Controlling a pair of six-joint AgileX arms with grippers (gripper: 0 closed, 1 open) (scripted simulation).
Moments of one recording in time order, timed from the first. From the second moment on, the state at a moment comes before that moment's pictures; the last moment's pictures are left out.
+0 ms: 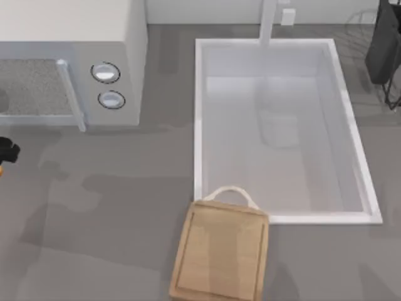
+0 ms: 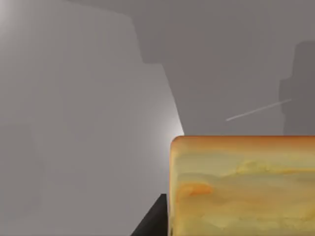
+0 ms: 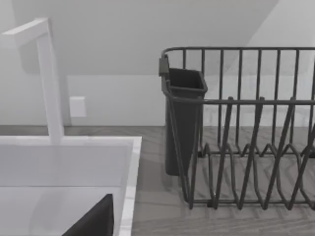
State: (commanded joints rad) left arm 0.09 1.67 1.22 -1.12 0.00 0.34; right arm 0.00 0.00 0.00 0.00 0.00 0.00
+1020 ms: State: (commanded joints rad) left arm -0.69 1.91 1.43 -1.10 0.12 -0.66; right arm 0.00 0.00 0.00 0.00 0.00 0.00
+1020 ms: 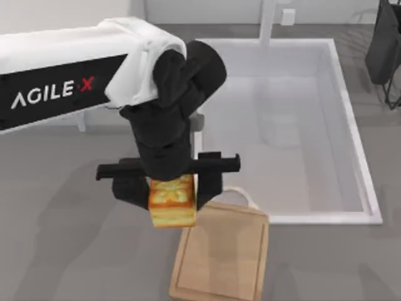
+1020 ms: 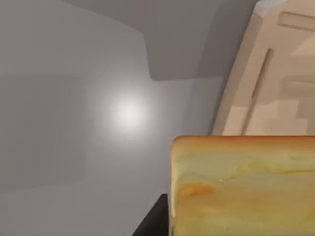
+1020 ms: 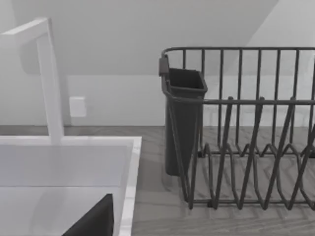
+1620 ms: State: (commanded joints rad) left arm -0.90 2.05 1.61 -1.12 -0.01 -0.87; right arm 0.00 0.00 0.00 0.00 0.00 0.00
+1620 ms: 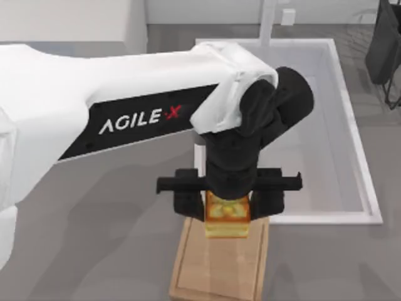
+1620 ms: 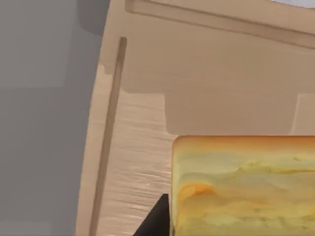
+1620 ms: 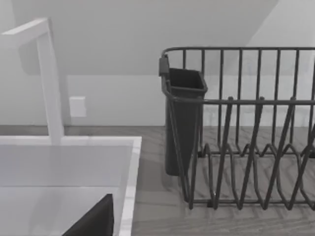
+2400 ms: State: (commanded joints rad) left arm -0.89 2.08 1.53 -1.02 -0.01 -0.87; right arm 0.00 0.00 0.00 0.00 0.00 0.00
